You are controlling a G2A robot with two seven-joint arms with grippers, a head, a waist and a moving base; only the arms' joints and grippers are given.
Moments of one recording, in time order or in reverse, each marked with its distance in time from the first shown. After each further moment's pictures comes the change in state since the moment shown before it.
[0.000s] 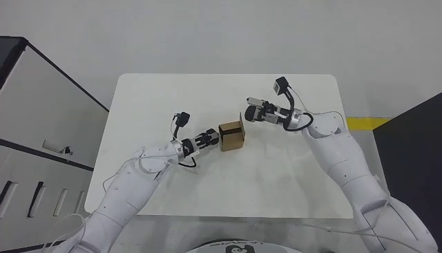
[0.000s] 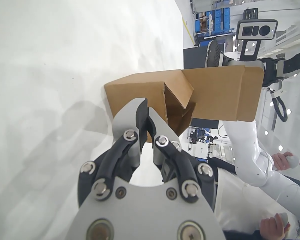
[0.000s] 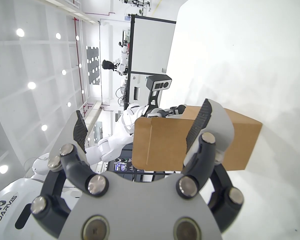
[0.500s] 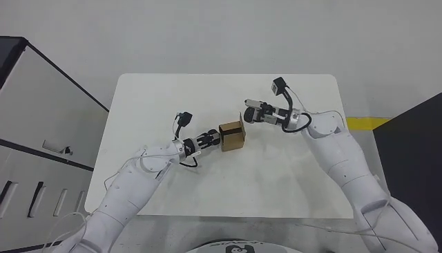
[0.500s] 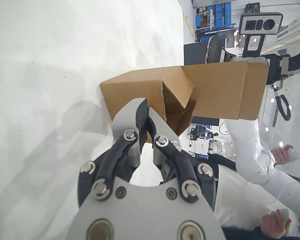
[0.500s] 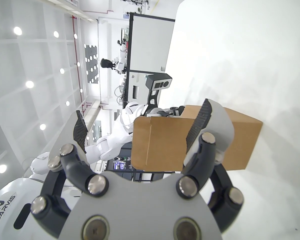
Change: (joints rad) left arm -0.012 -0.005 0.010 0.007 0.003 0.000 -0.014; right arm 0.000 0.010 0.001 -0.043 -0.073 0.038 0.010
